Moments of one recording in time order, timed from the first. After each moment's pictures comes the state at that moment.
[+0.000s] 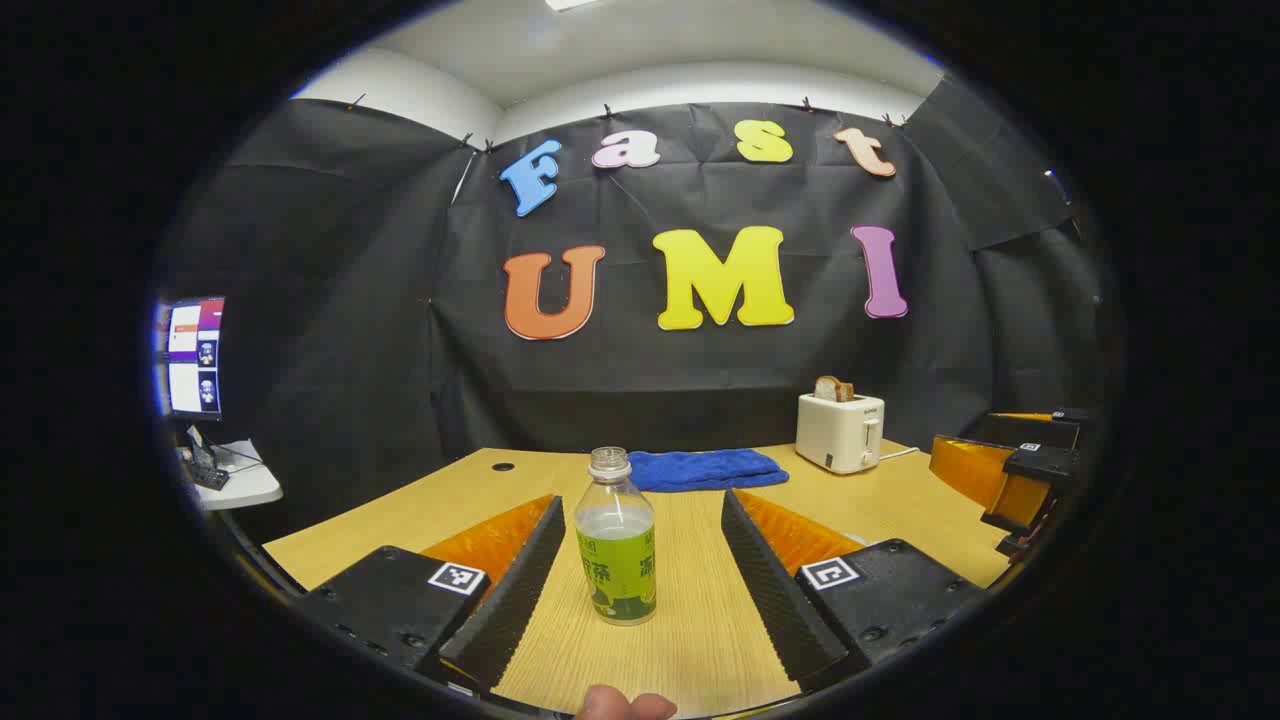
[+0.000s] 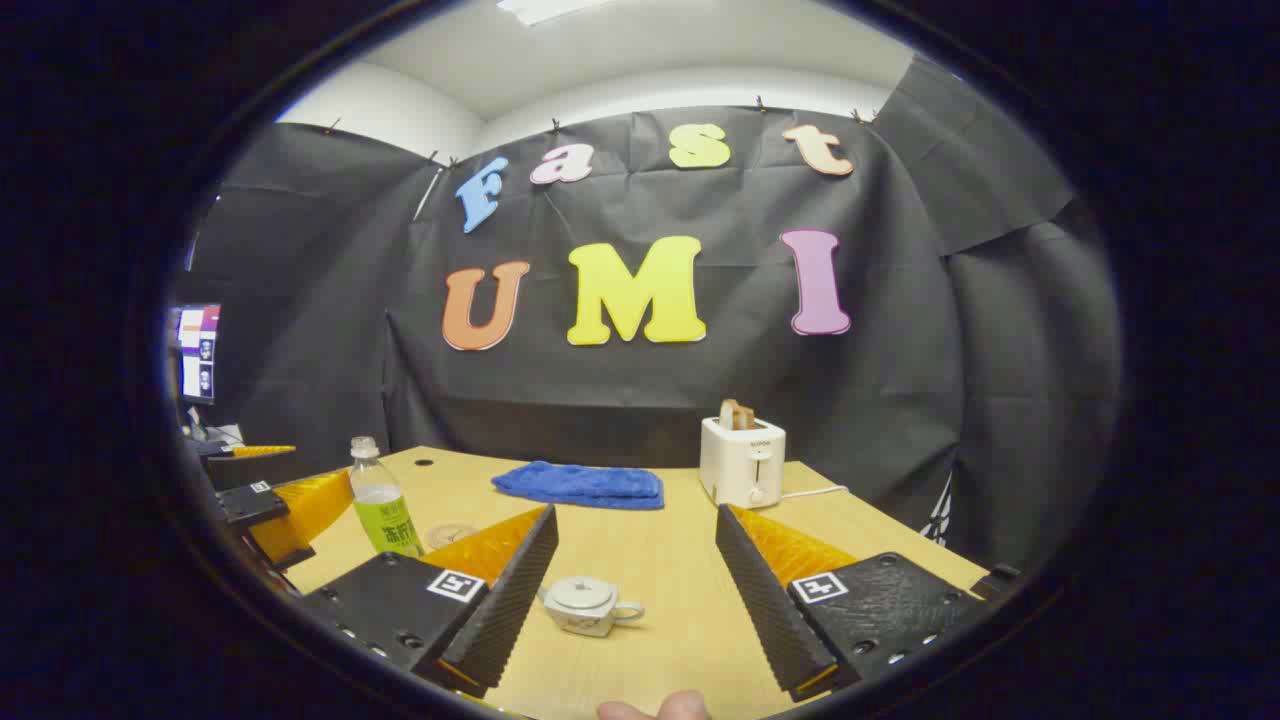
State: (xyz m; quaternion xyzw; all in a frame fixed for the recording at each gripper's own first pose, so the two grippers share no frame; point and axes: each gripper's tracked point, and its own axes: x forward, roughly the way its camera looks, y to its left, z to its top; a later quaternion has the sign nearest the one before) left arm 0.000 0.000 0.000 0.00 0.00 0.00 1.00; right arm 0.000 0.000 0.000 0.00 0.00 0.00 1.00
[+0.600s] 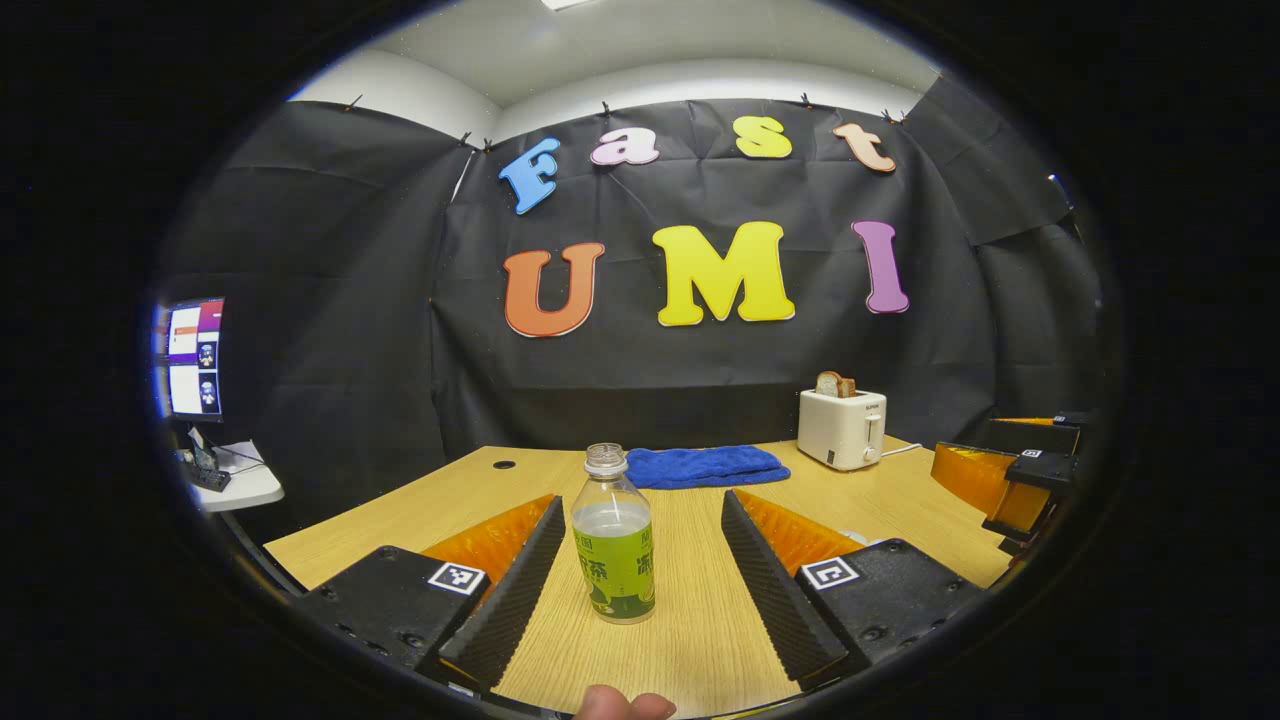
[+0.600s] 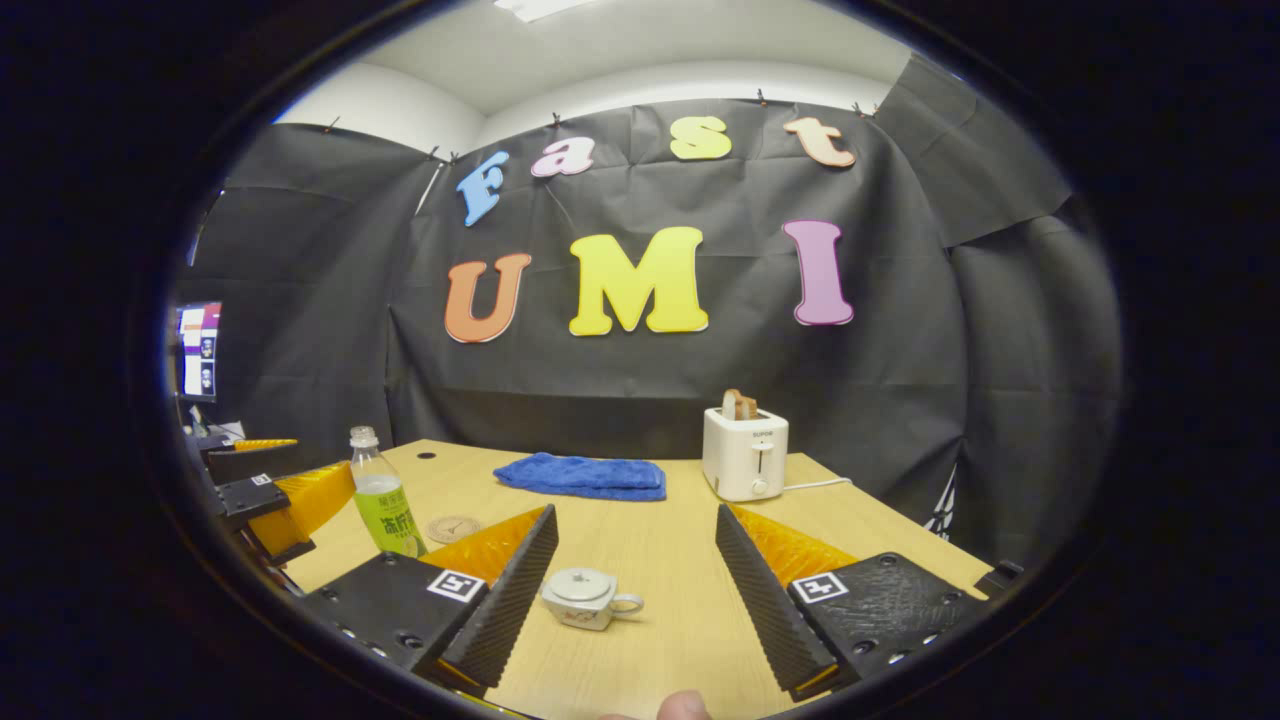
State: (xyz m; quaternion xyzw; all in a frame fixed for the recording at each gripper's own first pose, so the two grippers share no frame) left arm 0.002 -0.003 -0.005 0.00 0.00 0.00 1.00; right arm 0.003 0.001 -0.011 0.00 0.01 0.01 1.00
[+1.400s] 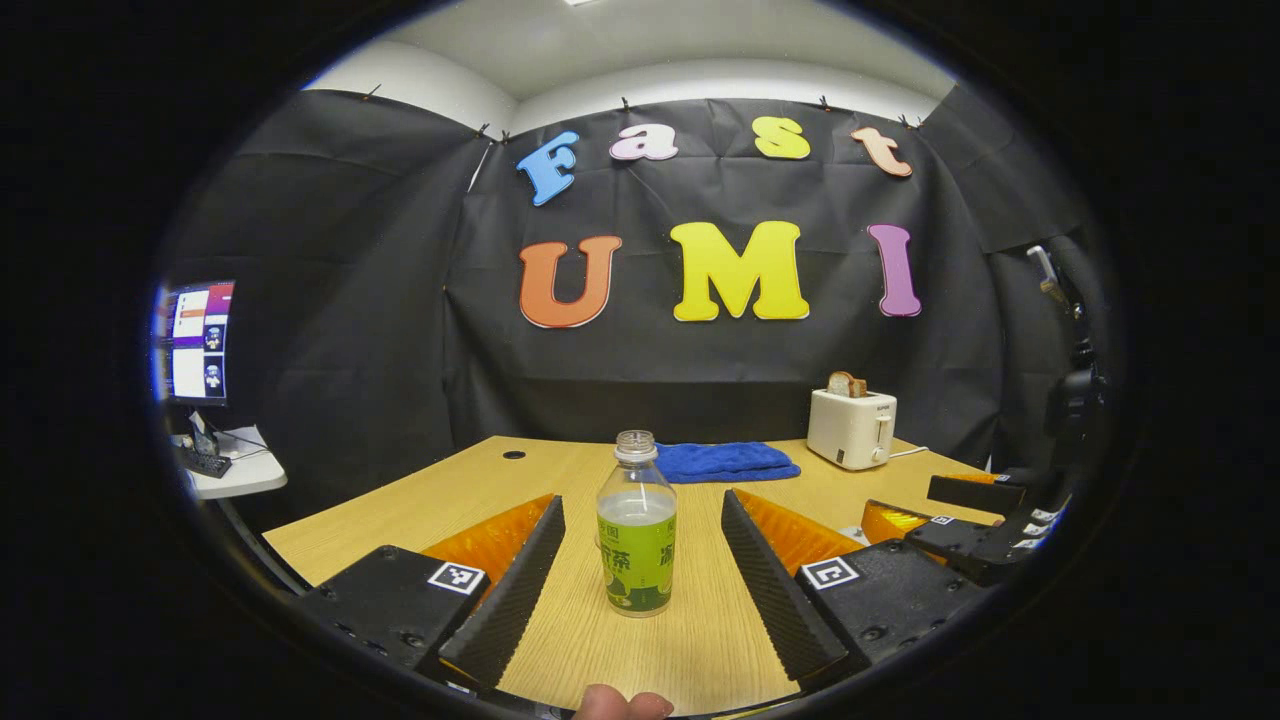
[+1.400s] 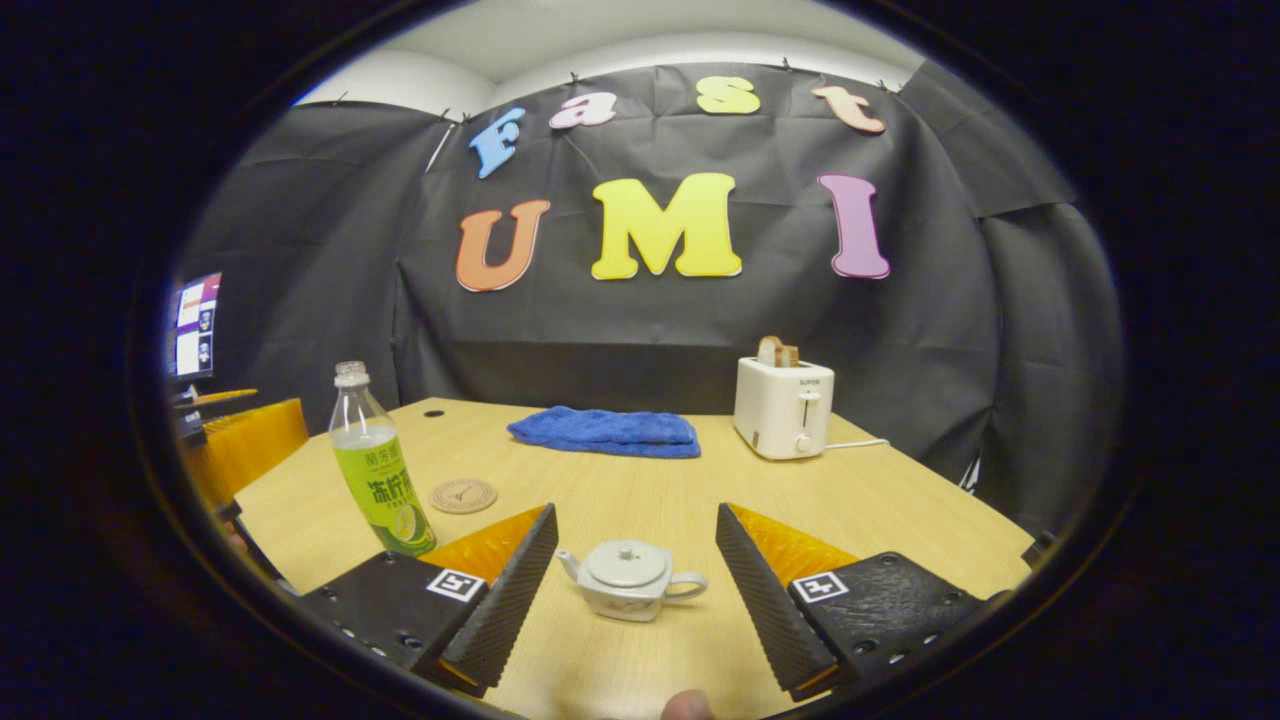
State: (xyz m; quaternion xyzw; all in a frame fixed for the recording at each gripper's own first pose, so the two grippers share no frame) left arm -0.003 0.018 -0.014 -0.02 0.01 0.02 1.00; right arm 0.049 0.046 -0.071 -0.01 0.08 0.02 1.00
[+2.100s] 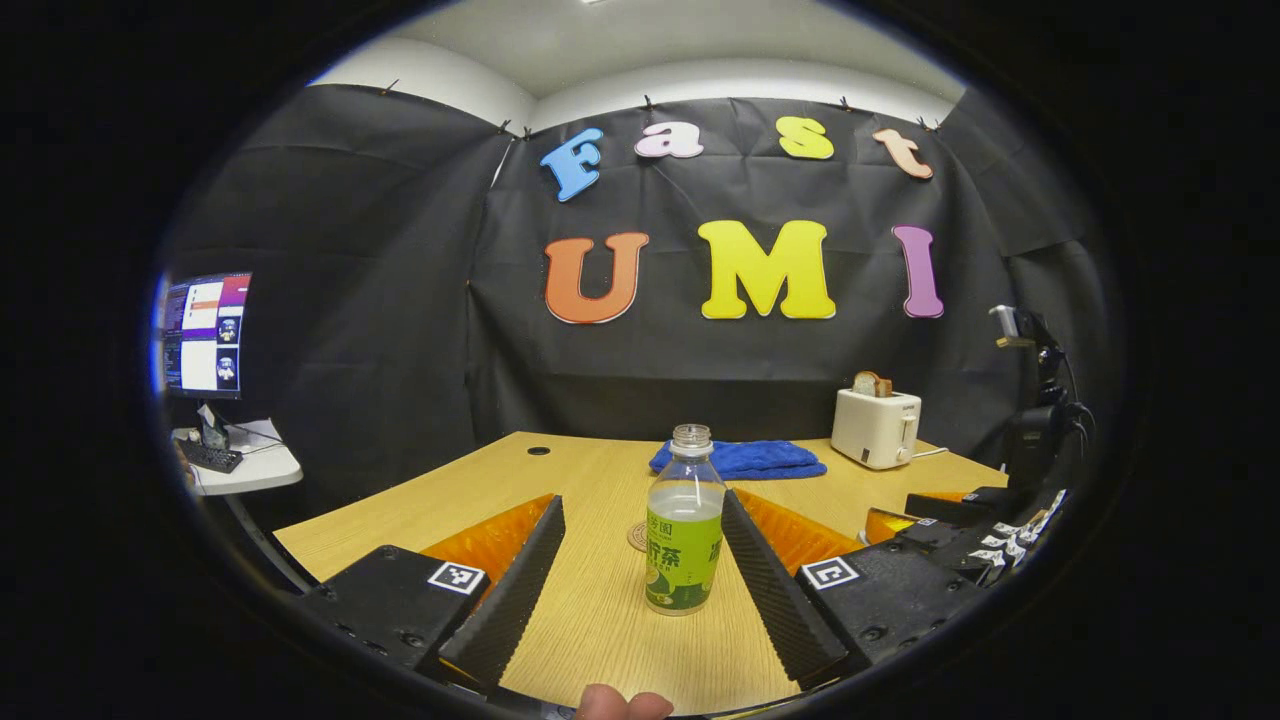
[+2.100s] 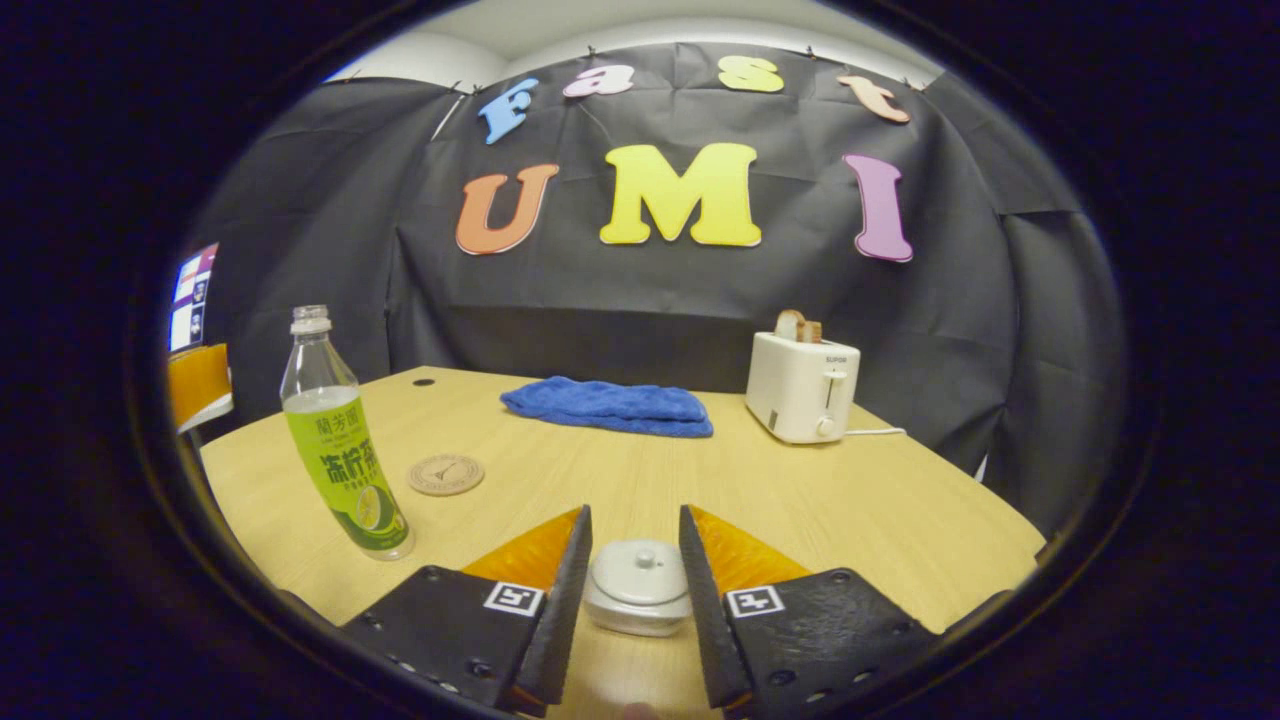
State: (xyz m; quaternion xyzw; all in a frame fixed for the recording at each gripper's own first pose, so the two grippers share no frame) left arm -0.001 0.047 -0.019 -0.02 0.01 0.04 1.00; right arm 0.089 0.056 -0.104 -0.03 0.11 0.02 0.99
